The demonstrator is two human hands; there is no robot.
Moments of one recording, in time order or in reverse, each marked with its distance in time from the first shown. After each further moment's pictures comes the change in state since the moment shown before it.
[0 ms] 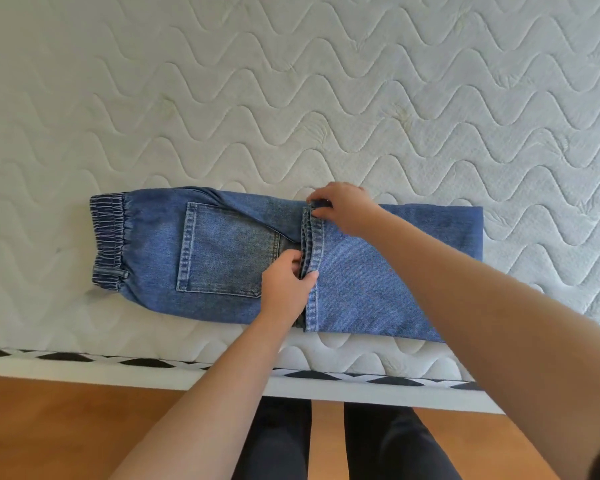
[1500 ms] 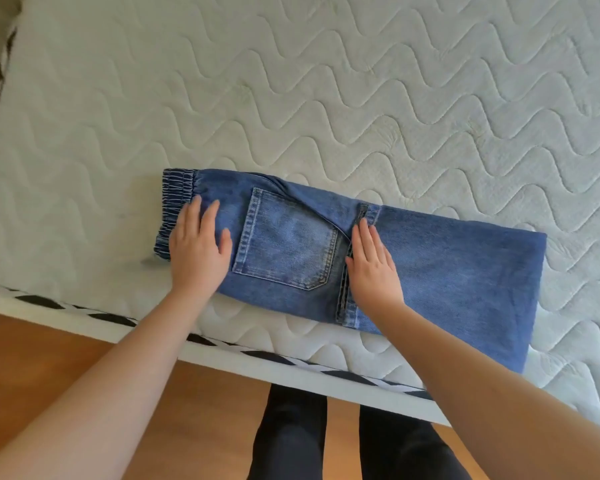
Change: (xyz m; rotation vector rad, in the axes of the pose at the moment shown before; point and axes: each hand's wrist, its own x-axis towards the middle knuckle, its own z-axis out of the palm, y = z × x) left_hand 0.032 -0.102 -0.182 0.674 0.466 0.214; right_hand -0.050 -0.032 0.135 -0.189 0.228 0.061
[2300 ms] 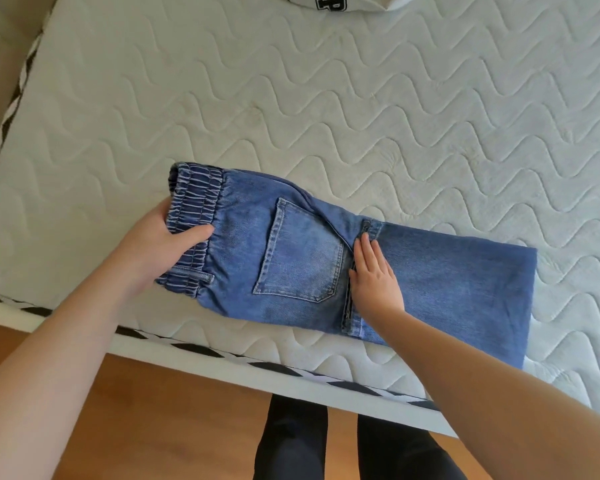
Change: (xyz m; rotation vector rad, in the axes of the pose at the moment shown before) left_hand 0.028 -0.019 -0.125 -0.764 -0.409 -0.321; right_hand 0.007 -0.003 0.004 -0.010 -0.035 0.040
